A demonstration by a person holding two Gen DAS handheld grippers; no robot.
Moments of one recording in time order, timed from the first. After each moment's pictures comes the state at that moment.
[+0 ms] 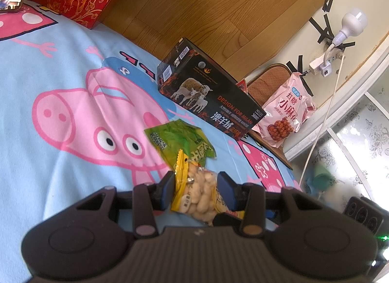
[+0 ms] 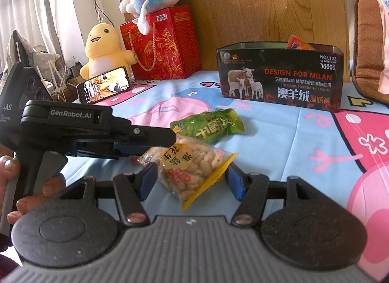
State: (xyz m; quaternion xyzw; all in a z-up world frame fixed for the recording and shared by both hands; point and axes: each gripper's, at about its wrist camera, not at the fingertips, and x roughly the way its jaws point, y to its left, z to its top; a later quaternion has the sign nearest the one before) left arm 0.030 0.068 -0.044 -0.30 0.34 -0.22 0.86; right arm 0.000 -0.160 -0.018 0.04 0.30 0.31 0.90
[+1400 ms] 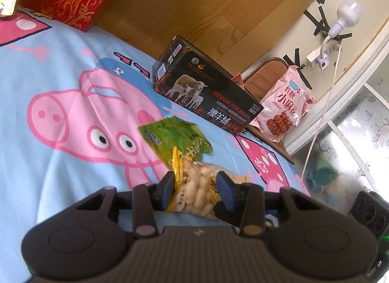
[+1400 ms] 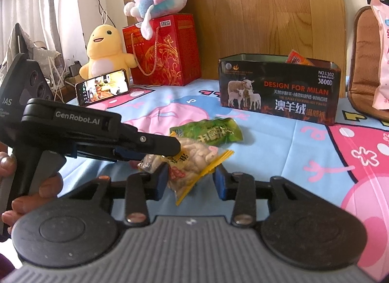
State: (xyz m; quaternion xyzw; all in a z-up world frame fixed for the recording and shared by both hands) left arm 0.028 0.062 -0.041 -0.28 0.34 -0.23 0.87; right arm -0.007 -0.156 -0.015 0.01 0.27 0.30 0.91
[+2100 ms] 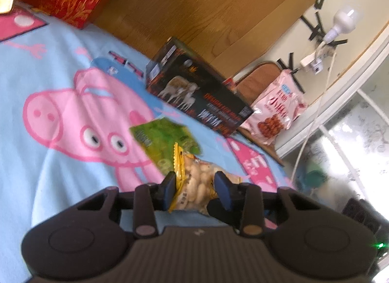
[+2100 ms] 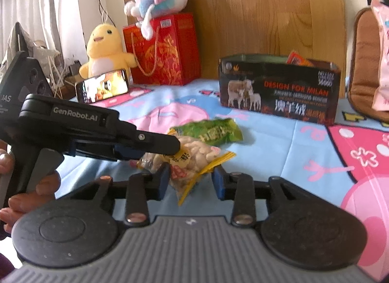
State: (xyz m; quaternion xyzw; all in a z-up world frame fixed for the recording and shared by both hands) left arm 0.023 0.063 -0.028 -0.30 0.33 -0.24 0.86; right arm -0.010 -0.157 -0.014 0.01 0.26 0.30 0.92
